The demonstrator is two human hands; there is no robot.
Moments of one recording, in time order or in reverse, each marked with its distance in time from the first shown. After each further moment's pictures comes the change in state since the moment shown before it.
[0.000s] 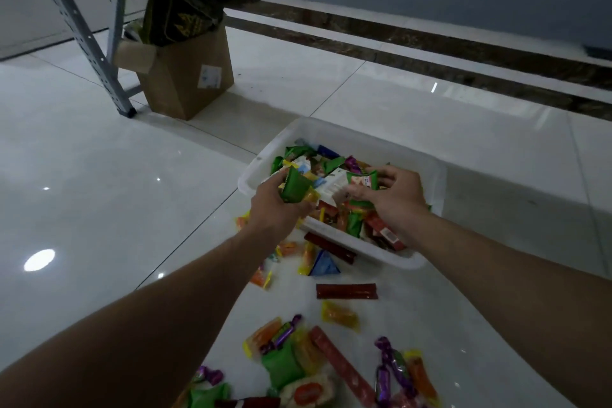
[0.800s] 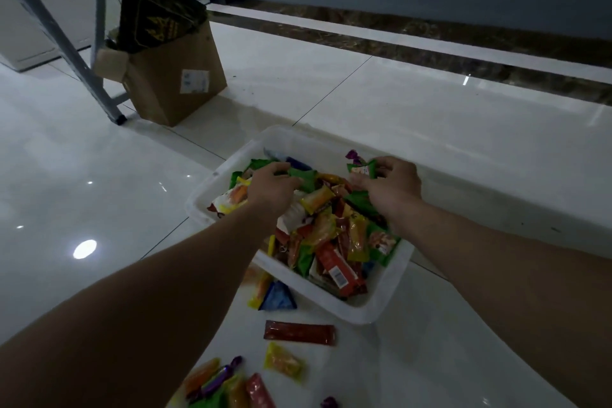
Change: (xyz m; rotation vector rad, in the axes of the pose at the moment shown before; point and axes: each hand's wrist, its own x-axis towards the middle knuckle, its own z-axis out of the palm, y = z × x) left_hand 0.081 0.046 0.101 -0.089 0.126 -0.210; right_hand 0.117 0.028 -0.056 -0.012 -0.026 0.050
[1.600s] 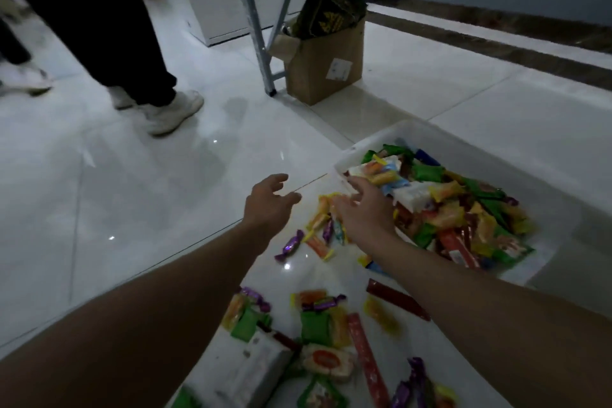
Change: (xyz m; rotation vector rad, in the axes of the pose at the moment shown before) left_hand -0.128 -0.065 -0.191 0.103 0.394 -0.021; right_hand -0.165 -0.032 0.142 -0.191 -0.486 -0.330
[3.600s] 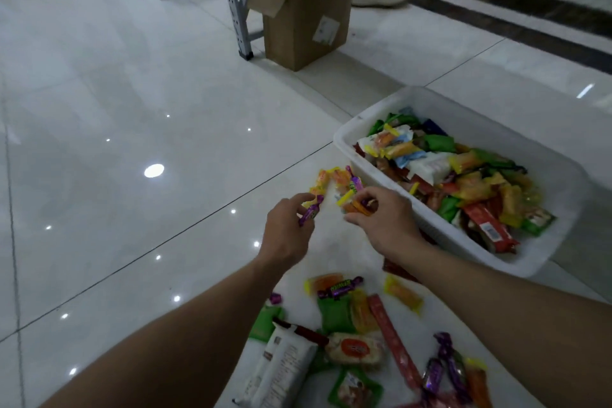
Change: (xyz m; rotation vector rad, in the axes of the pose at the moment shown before) left_hand 0.016 -0.103 0.018 0.236 -0.189 0.317; right_hand -0.009 0.038 0.043 -0.227 -0.015 -0.016
